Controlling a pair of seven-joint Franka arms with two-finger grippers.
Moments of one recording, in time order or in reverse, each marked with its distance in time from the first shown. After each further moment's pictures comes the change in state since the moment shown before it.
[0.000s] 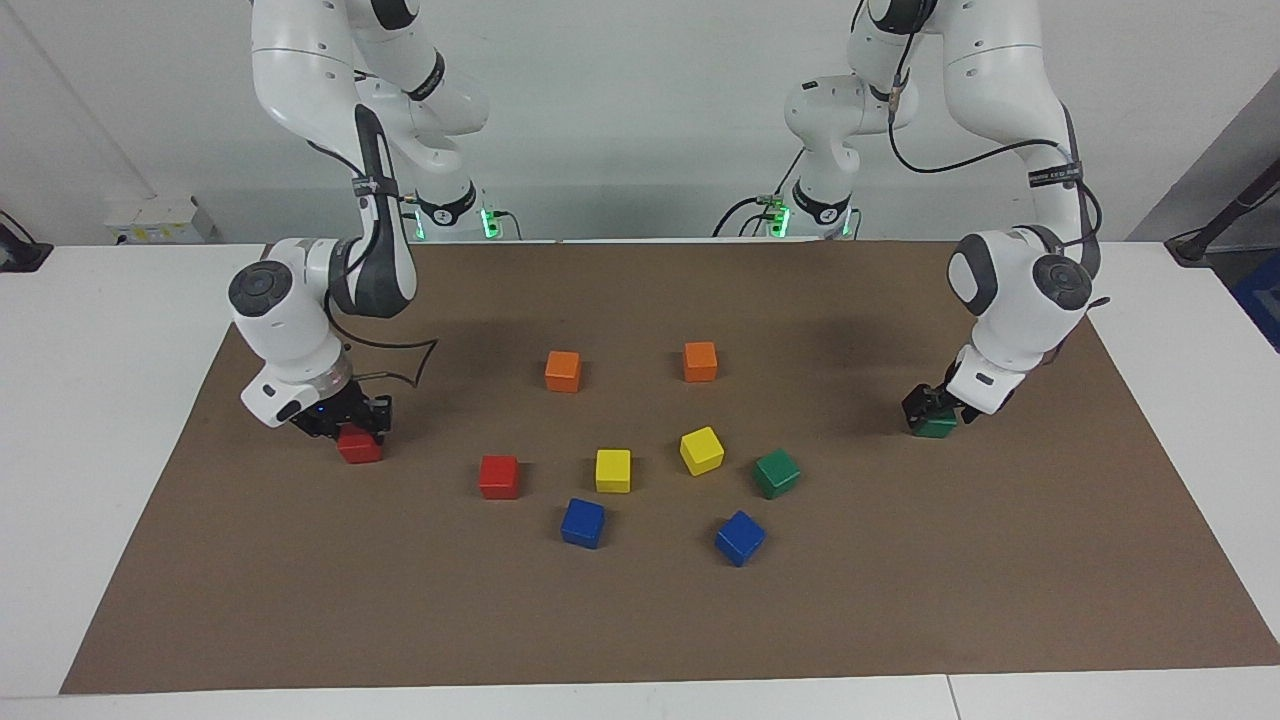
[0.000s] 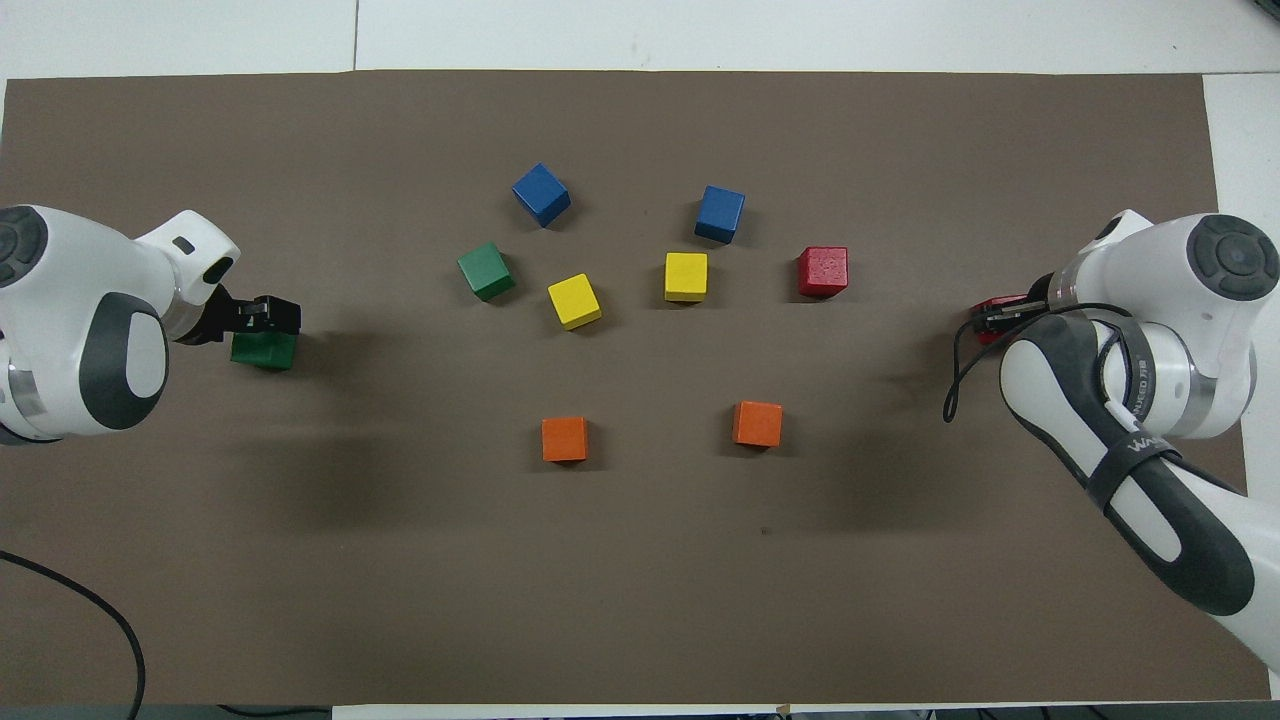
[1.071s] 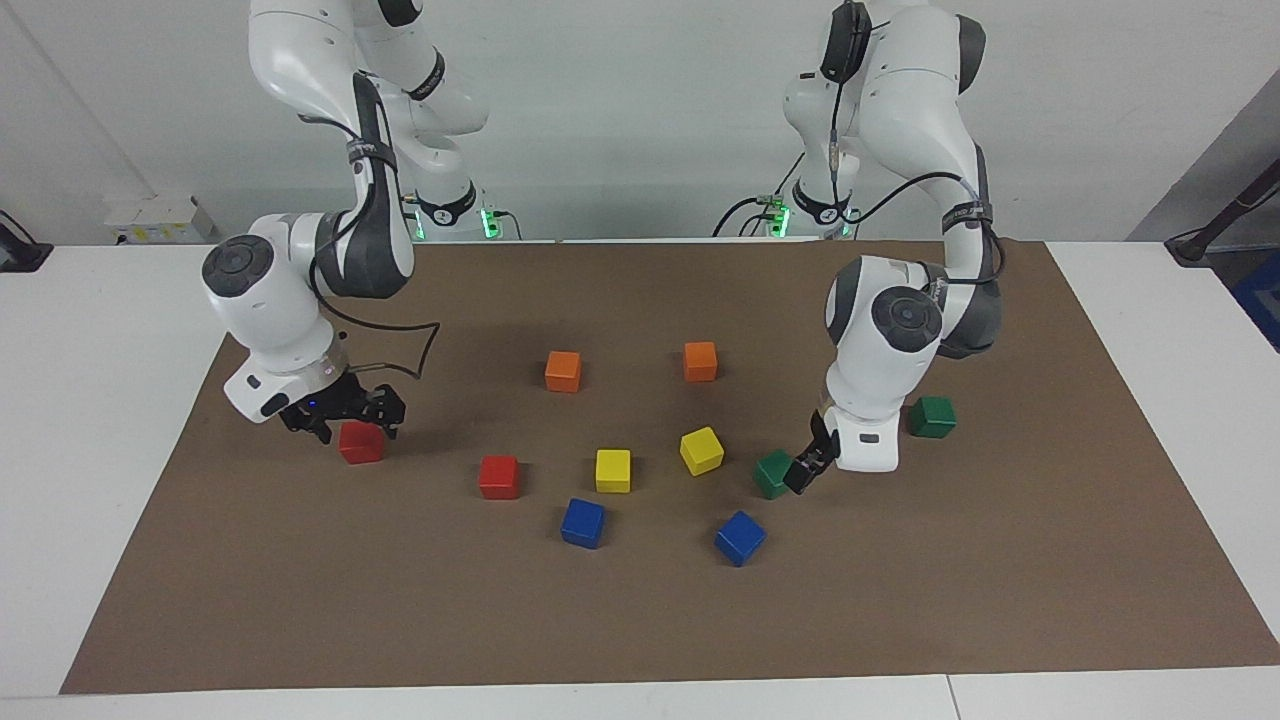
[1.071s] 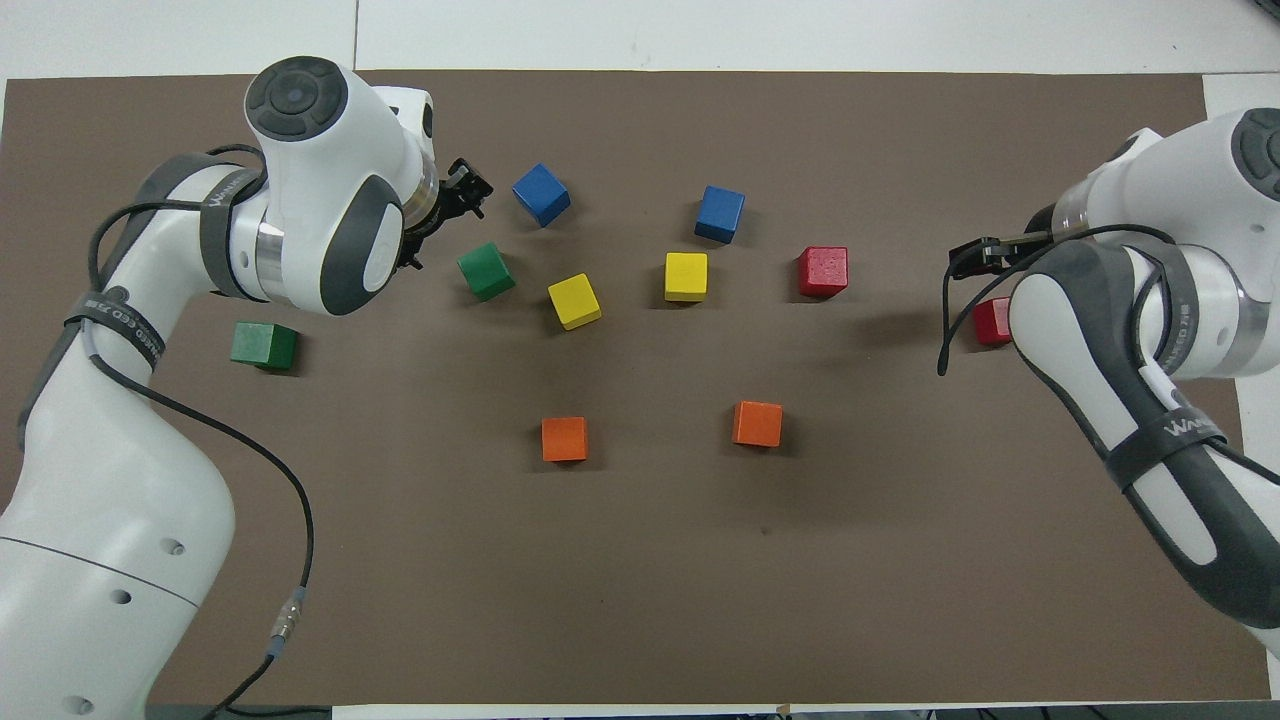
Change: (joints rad) left arm -0.351 0.300 -0.005 0.515 0.017 -0.168 -0.922; right arm 0.054 -0.010 0.054 0.283 0.033 -0.272 0.122
